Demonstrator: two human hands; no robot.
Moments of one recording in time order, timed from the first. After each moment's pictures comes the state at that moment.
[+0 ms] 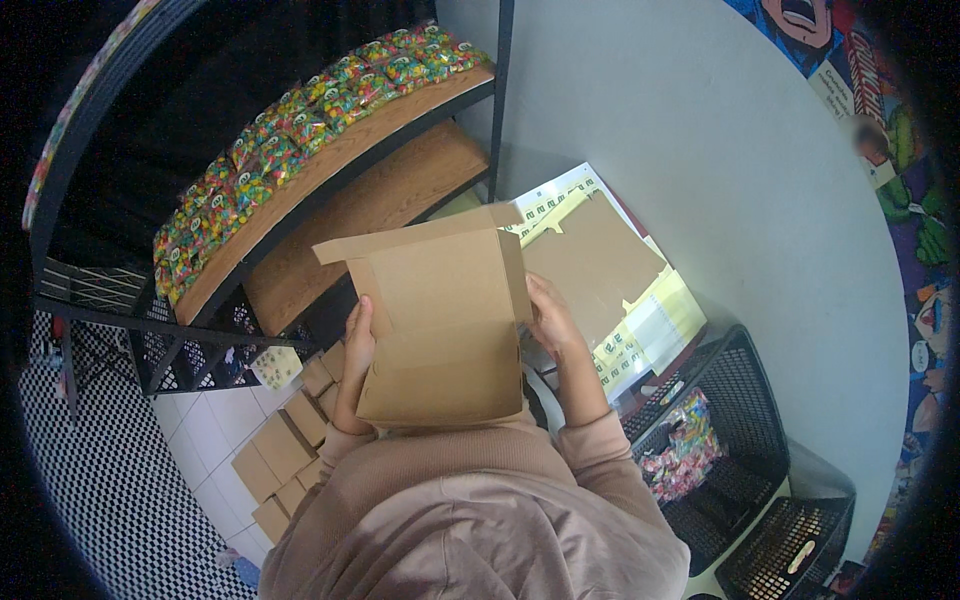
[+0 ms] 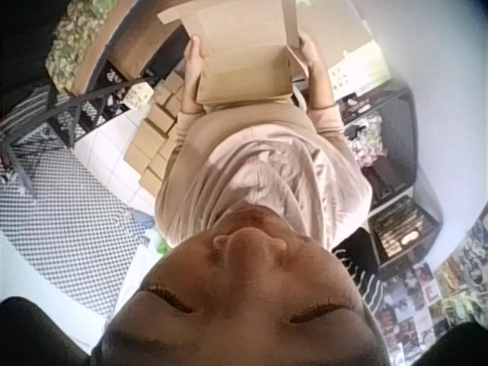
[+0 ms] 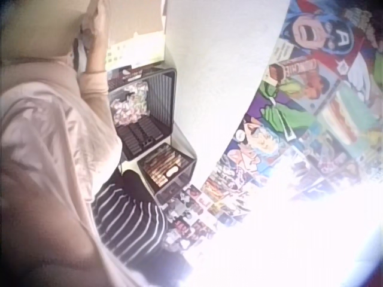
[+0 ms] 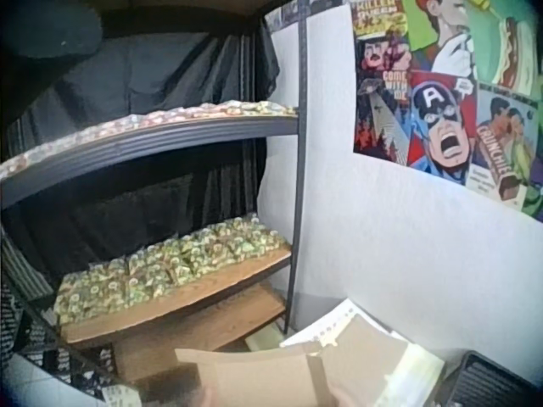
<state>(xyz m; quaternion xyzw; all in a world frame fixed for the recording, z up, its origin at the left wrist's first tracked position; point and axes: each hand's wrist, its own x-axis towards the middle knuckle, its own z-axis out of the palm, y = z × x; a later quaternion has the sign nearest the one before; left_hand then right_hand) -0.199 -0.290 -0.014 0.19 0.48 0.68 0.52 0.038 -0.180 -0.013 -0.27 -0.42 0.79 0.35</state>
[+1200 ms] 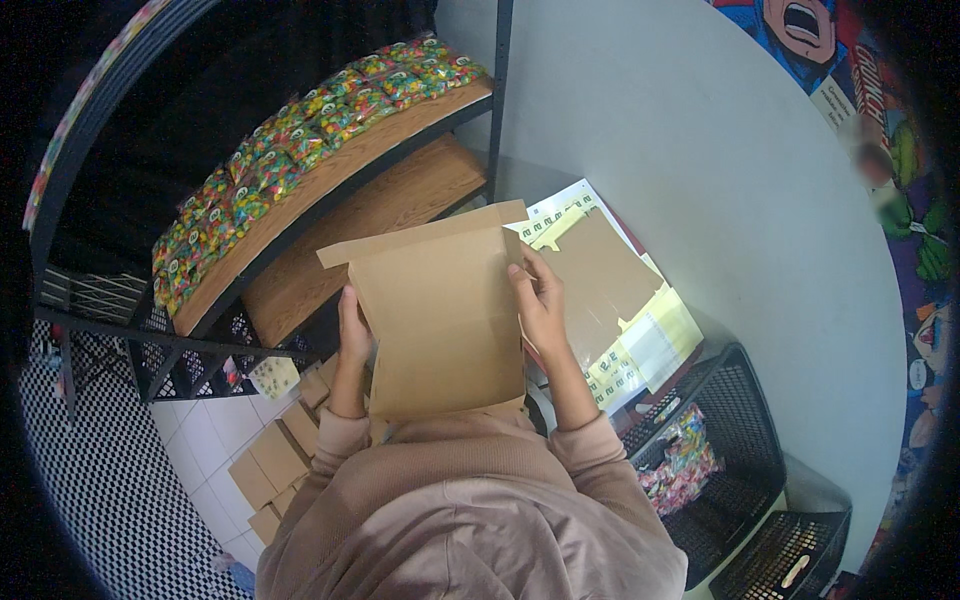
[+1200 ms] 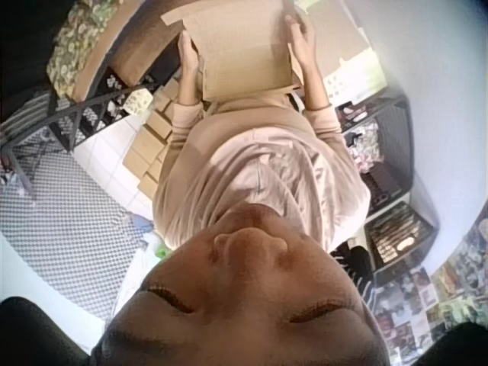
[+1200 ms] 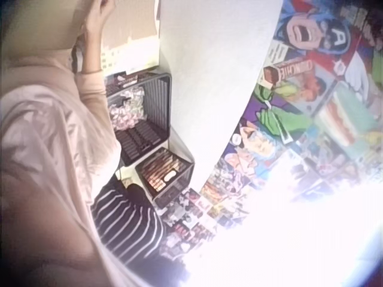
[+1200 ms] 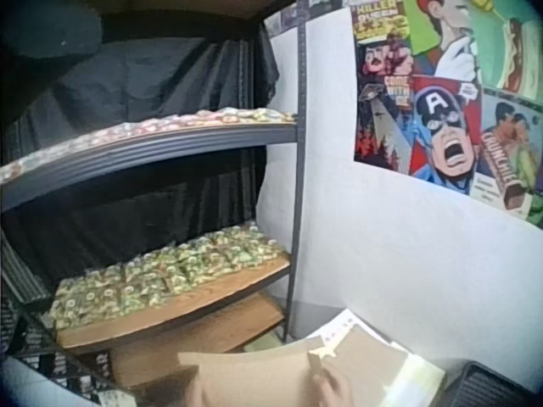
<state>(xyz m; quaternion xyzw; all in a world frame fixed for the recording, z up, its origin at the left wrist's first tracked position) -0.224 -0.246 -0.036 0.32 0.50 0.71 0.39 0.000 -0.163 0.030 -0.38 -0.51 0.57 0.52</state>
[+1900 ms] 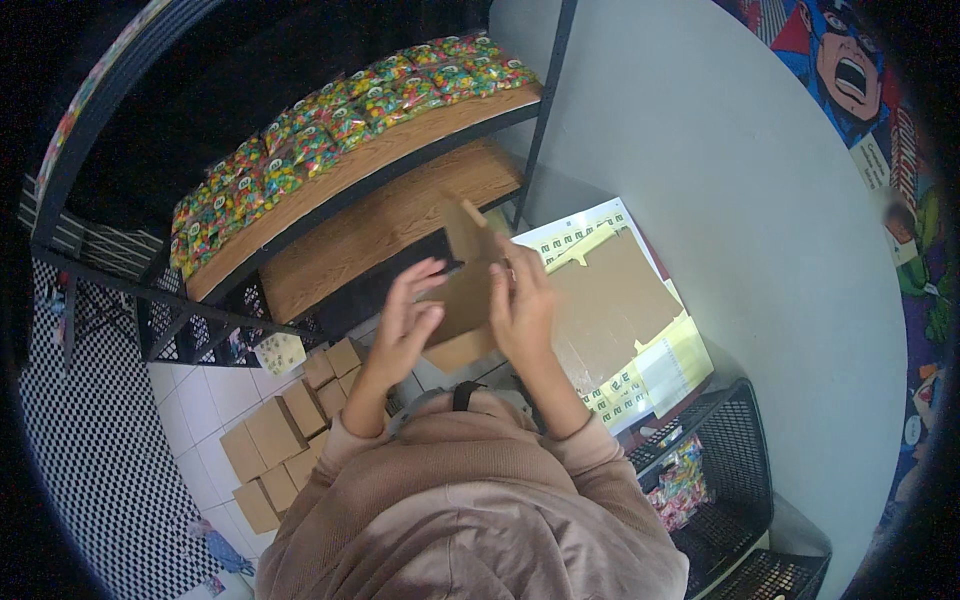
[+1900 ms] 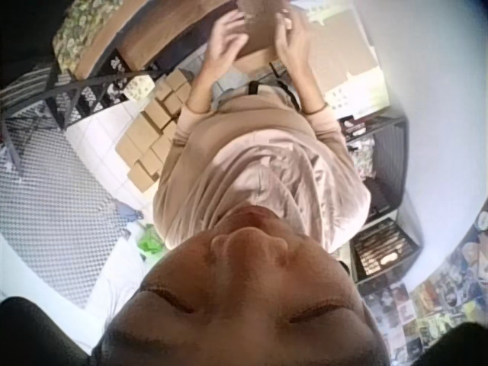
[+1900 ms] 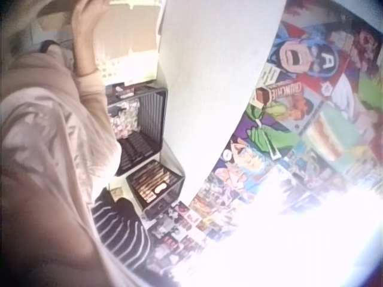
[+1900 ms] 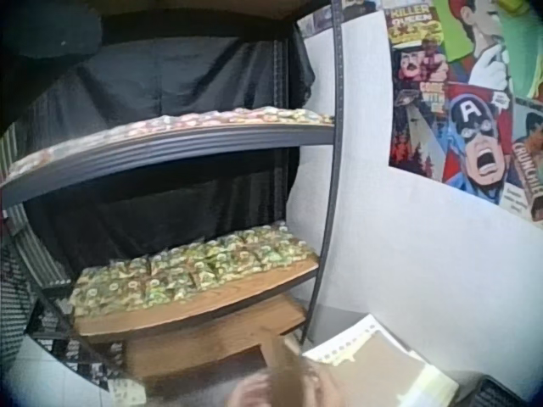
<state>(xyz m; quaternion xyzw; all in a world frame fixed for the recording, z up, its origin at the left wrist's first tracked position) -0.182 -0.261 0.041 0.48 0.51 0.61 0.37 -0.049 -0.177 0.060 -0.39 -0.74 0.30 0.46</state>
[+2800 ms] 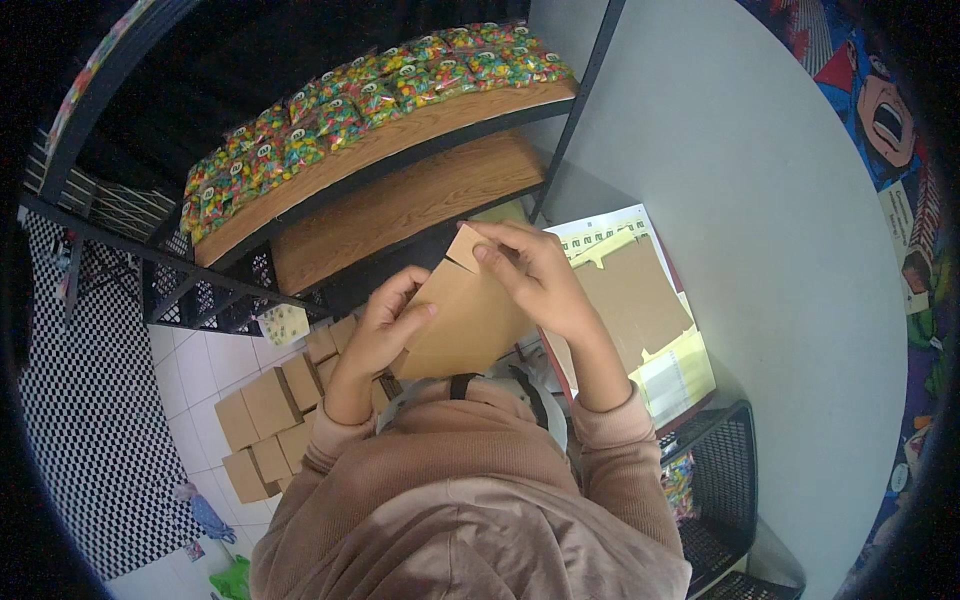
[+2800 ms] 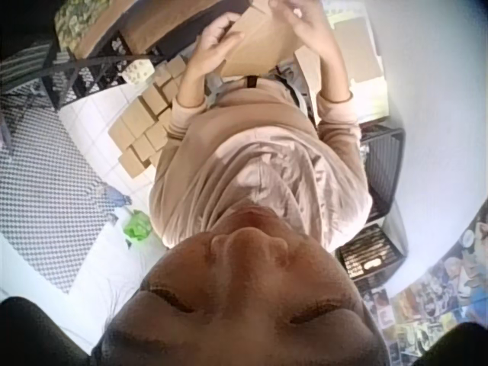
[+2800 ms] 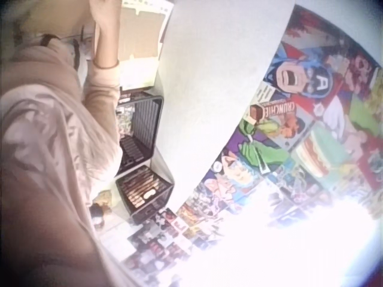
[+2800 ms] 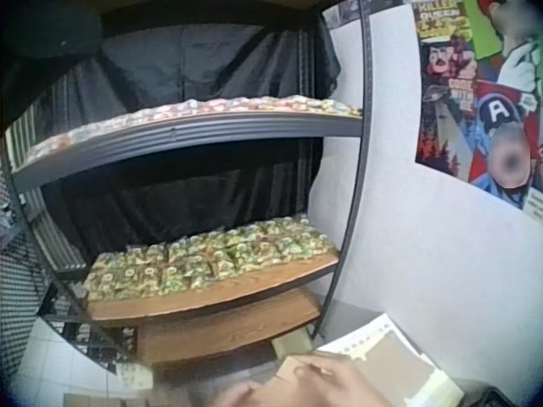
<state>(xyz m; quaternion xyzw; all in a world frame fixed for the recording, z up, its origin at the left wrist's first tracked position) -0.203 -0.277 0.067 0.42 0.49 0.59 0.49 -0.056 -0.144 0.113 -0.21 -0.78 0.53 0.26</state>
